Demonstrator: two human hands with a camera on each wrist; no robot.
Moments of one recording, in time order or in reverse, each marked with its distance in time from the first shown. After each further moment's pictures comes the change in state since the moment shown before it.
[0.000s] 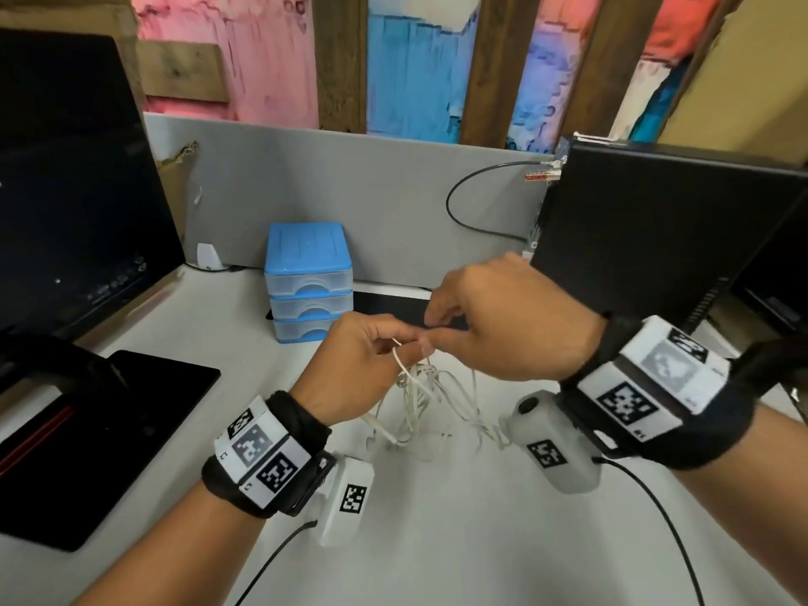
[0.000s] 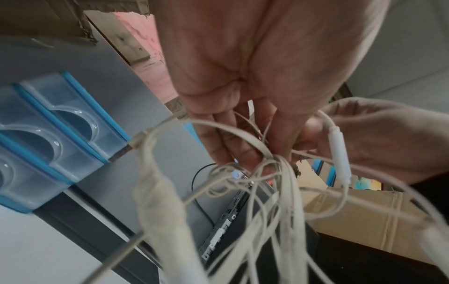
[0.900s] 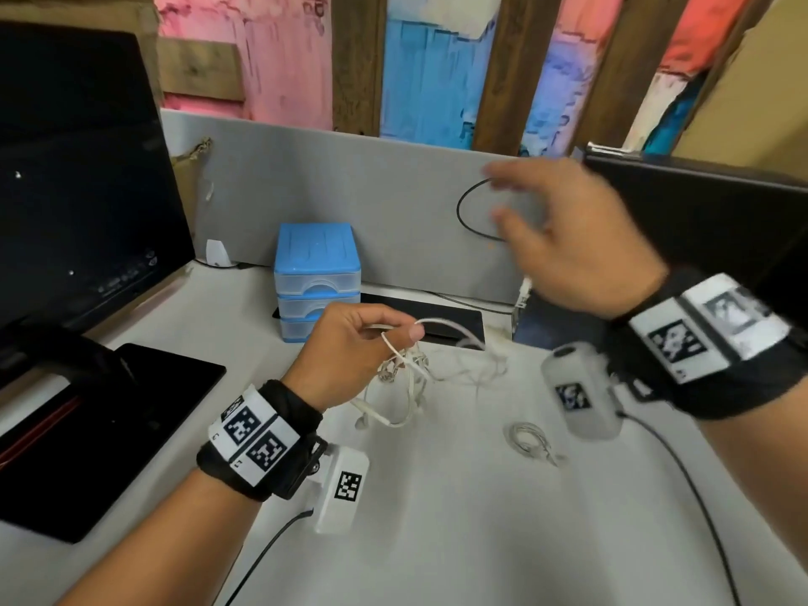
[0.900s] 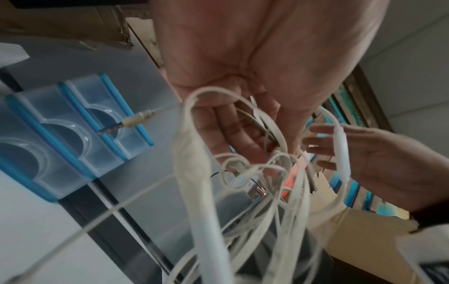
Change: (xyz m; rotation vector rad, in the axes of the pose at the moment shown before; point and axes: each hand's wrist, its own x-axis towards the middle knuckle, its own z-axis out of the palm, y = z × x) left_hand 0.006 -0.001 -0.015 -0.145 0.084 -0.063; right_hand 0.016 0.050 -0.025 0.208 0.491 0.106
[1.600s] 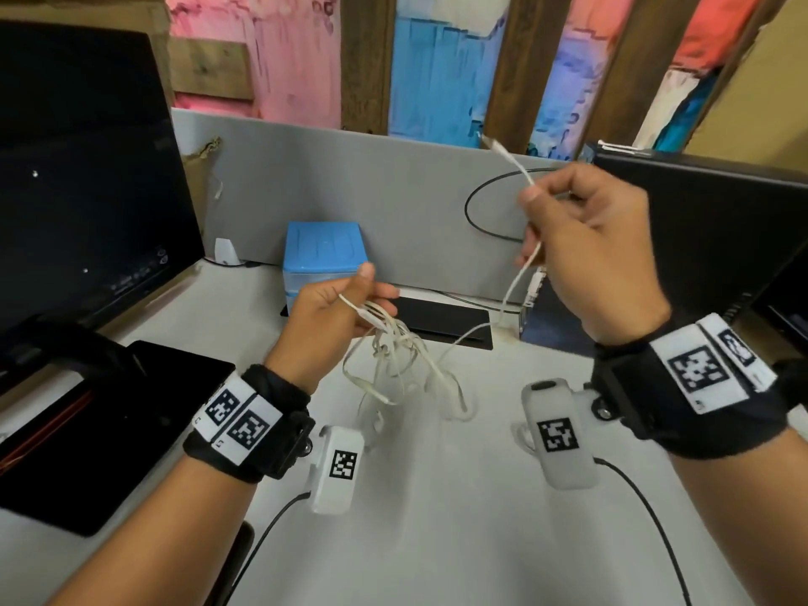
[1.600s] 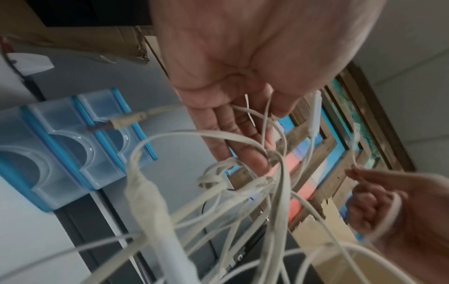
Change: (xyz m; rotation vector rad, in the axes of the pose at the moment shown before) left_hand 0.003 0.020 -0.019 -0.124 0.173 -0.118; right_hand -0.016 -0.018 0.012 0.687 0.268 0.331
